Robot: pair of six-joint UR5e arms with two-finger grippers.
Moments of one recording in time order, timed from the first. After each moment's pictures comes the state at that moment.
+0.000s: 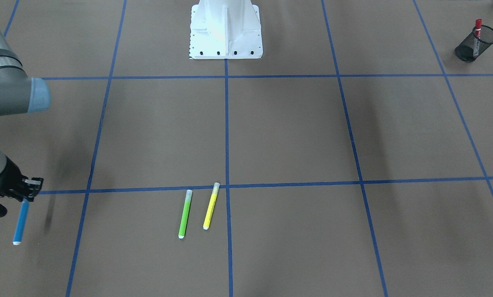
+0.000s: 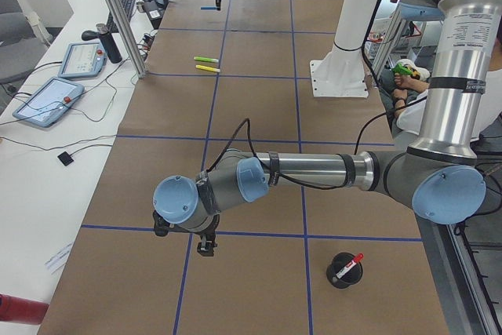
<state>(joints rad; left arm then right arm) -1.73 -1.69 -1.48 -1.20 -2.51 0.37 1.08 -1.22 1.49 -1.48 2.05 0.53</state>
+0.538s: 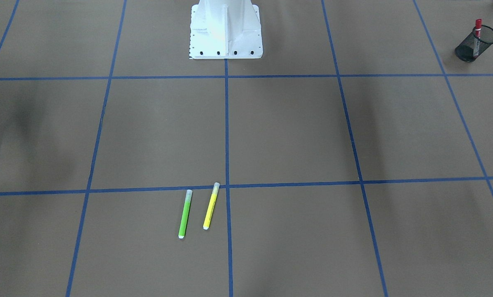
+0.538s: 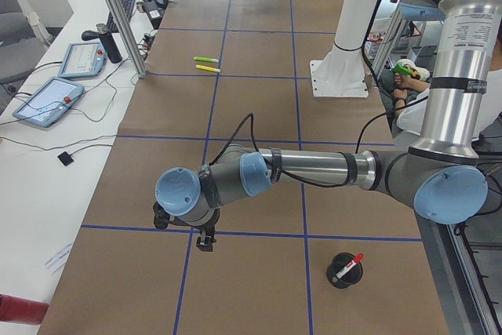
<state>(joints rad) -1.73 -1.68 -1.53 -1.20 -2.51 0.37 1.23 -1.50 1.73 -1.85 2.06 0.06</state>
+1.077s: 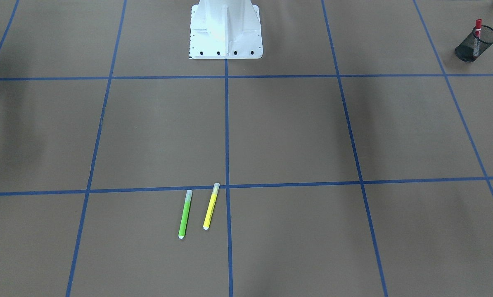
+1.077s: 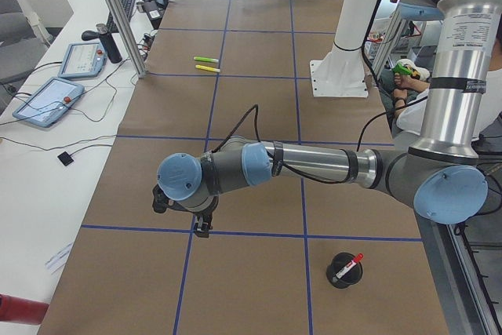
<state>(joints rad) -1.70 -1.67 -1.57 -1.23 -2.58 0.36 1.31 -1.70 1.78 -2.15 2.07 -0.24</state>
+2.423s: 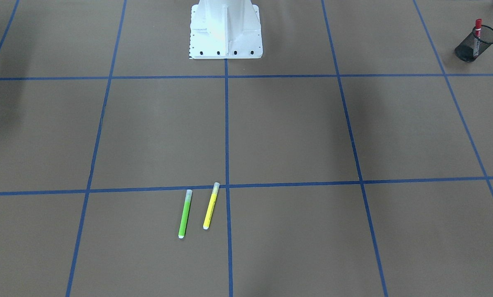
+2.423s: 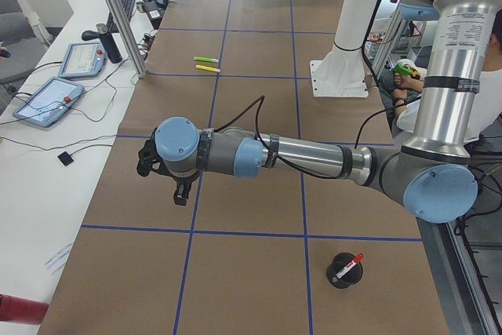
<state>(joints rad) -1.66 -1.70 -1.60 -1.59 -2.60 0.03 1.35 -1.94 1.78 -2.68 2.00 -0.72</state>
